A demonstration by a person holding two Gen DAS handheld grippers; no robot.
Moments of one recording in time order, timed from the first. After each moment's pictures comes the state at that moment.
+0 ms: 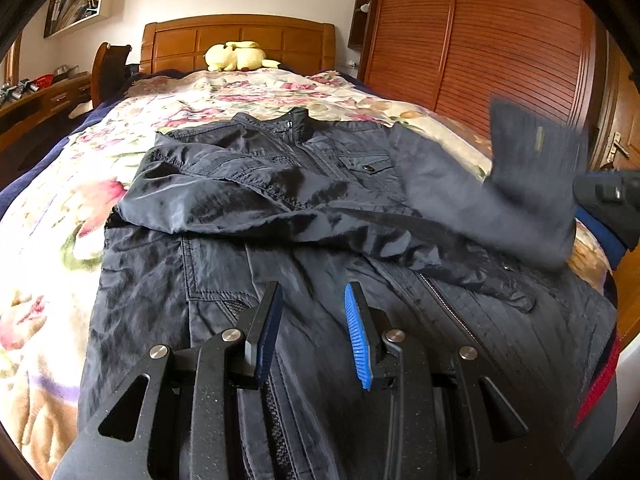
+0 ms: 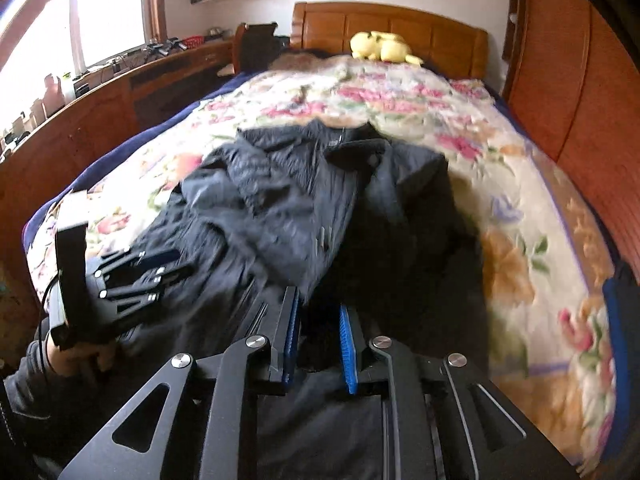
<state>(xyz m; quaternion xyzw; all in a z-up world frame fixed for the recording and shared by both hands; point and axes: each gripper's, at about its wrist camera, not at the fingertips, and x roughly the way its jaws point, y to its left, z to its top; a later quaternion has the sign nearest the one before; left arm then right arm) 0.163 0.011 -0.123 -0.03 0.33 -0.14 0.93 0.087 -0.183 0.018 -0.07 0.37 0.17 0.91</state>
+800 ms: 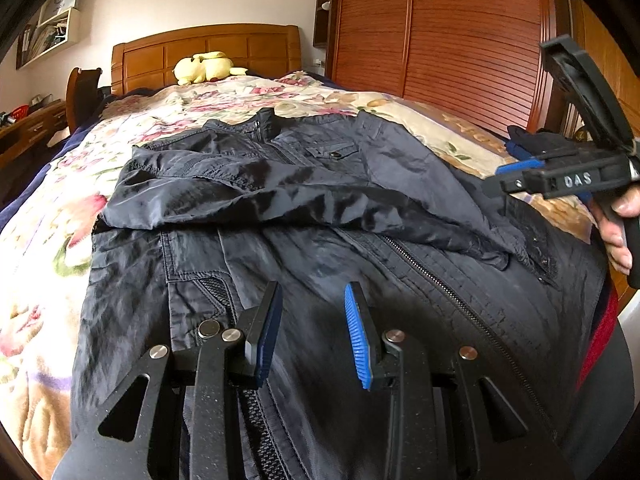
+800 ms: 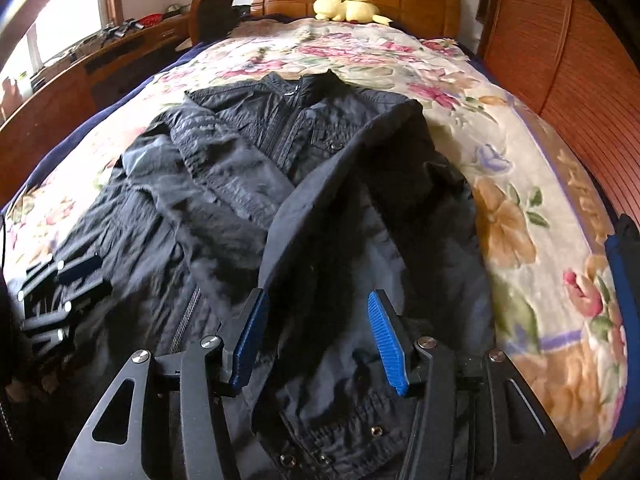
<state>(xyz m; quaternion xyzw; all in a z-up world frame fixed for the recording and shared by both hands) 0.135 -0.003 -0.128 0.02 0.32 -0.18 0.93 0.143 -0.181 -0.026 -0.08 0.42 0.11 0.90</state>
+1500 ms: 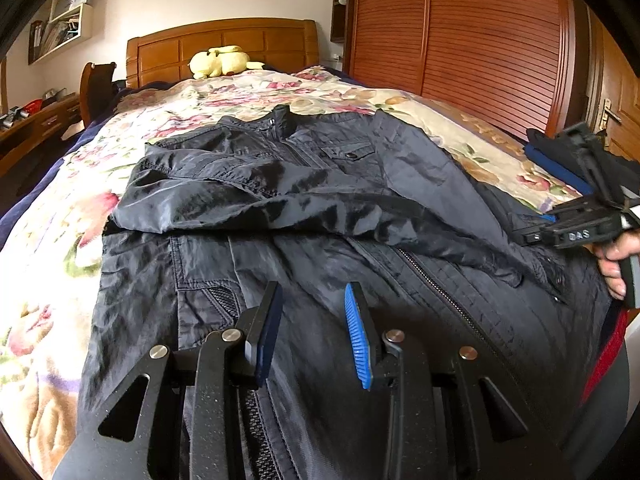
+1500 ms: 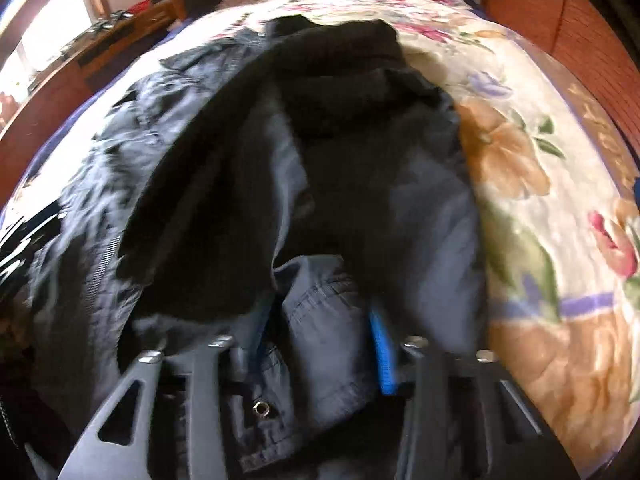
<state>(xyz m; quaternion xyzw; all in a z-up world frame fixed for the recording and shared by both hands) 0.143 -0.009 -0.120 0.02 0.33 -0.15 0.93 0.166 -0.238 -0.082 -0.04 0.47 0.15 0.87</state>
